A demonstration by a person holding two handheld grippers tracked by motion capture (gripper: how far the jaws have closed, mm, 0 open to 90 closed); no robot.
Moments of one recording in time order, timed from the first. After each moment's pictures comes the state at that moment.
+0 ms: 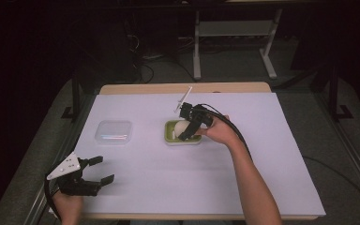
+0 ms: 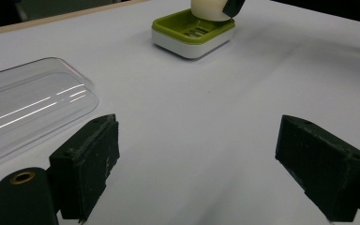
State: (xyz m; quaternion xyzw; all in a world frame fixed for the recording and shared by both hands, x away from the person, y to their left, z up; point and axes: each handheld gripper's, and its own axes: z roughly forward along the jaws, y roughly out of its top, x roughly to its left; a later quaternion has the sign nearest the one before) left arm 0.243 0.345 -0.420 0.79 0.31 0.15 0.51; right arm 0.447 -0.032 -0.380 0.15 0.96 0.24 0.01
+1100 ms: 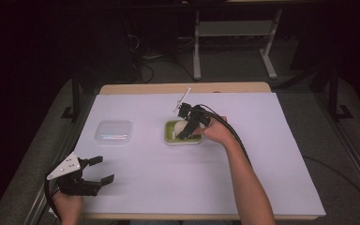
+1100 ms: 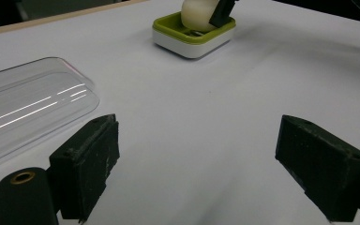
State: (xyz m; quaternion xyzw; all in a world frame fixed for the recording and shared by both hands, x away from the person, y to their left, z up) left arm 0.243 0.345 -0.420 0.79 0.31 0.15 0.51; right arm 0.461 -0.027 -0.398 0.17 0.96 0.23 0.01
